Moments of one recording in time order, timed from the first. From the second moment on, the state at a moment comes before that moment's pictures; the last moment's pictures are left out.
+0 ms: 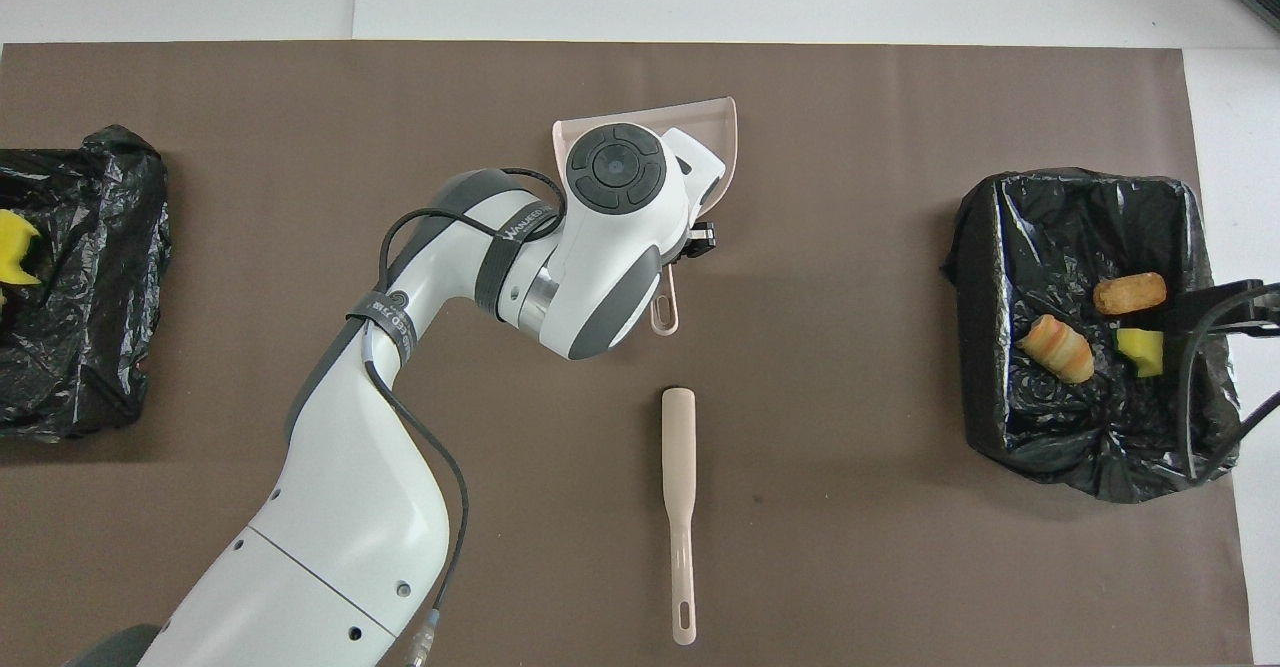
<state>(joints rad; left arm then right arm) -0.58 0.69 -0.10 -1.27 -0.03 2.09 -0.67 0.02 -0.11 -0.10 -1.69 -0.07 1.58 -0.01</state>
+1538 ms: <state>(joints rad) -0.33 0.15 -0.05 -1.67 -0.04 1.96 -0.16 0.02 -0.11 -0.09 -1.68 -0.07 1.59 -0.02</state>
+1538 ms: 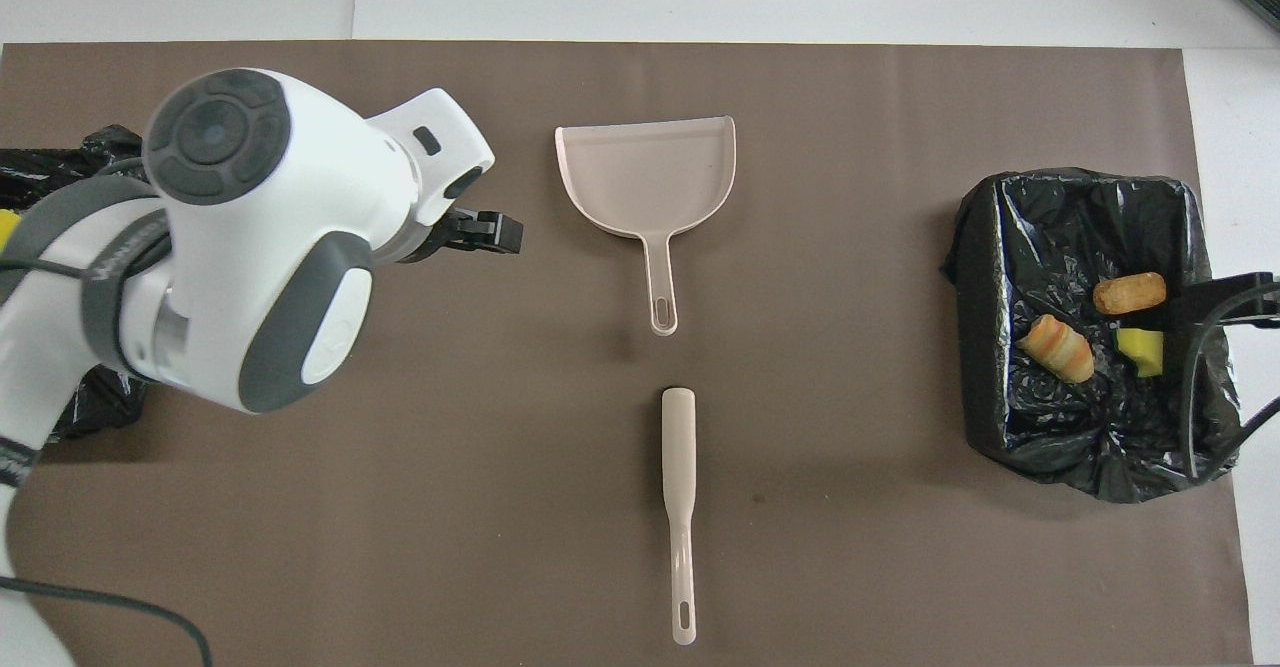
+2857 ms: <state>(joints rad) -0.09 -0.02 -0.06 -1.39 -0.04 1.39 0.14 0.02 -0.12 -0.08 -1.68 -0.07 1.58 -0.02</state>
